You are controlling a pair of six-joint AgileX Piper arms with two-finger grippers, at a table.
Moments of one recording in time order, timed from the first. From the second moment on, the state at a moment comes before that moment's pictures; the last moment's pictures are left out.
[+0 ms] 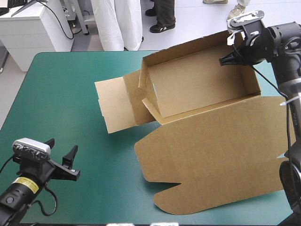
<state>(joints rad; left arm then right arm) -0.42 0.46 -0.54 0.27 0.58 -0.15 0.18 1.68 -2.05 -0.13 1.25 -0.15</state>
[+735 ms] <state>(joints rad) -0.34 1.16 -1.11 0.46 0.80 -0.21 0.18 1.65 -2.05 -0.13 1.25 -0.15</state>
